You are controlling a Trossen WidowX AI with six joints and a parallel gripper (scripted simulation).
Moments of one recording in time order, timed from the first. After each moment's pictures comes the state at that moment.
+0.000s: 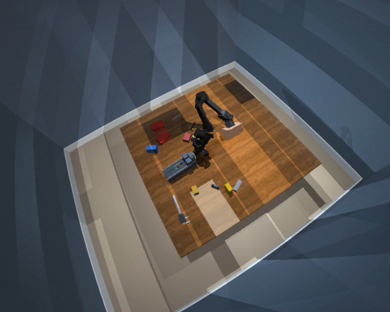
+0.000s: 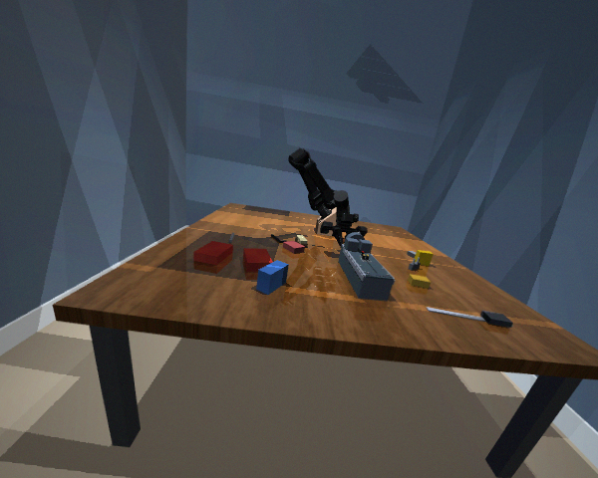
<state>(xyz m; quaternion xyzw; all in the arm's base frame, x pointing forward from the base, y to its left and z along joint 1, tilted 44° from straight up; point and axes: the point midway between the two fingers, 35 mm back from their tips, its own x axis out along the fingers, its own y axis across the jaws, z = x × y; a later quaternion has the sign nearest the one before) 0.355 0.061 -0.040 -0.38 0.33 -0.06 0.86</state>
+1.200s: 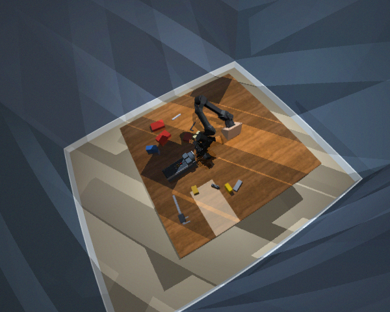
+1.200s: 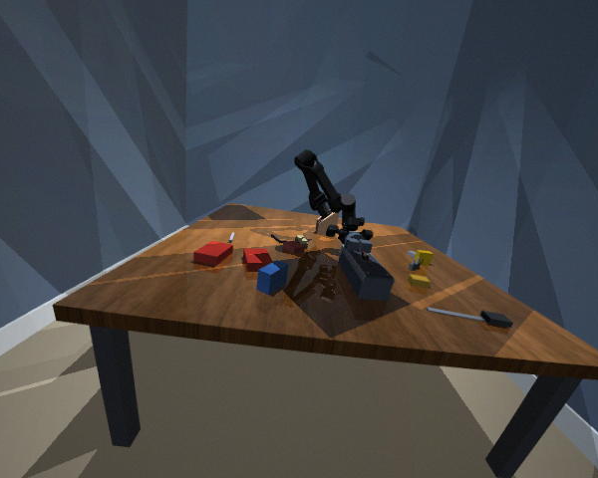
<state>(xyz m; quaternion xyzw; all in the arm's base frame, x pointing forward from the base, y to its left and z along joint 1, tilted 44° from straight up) 0.351 0.071 -0.068 -0.38 0.33 -0.06 0.86</state>
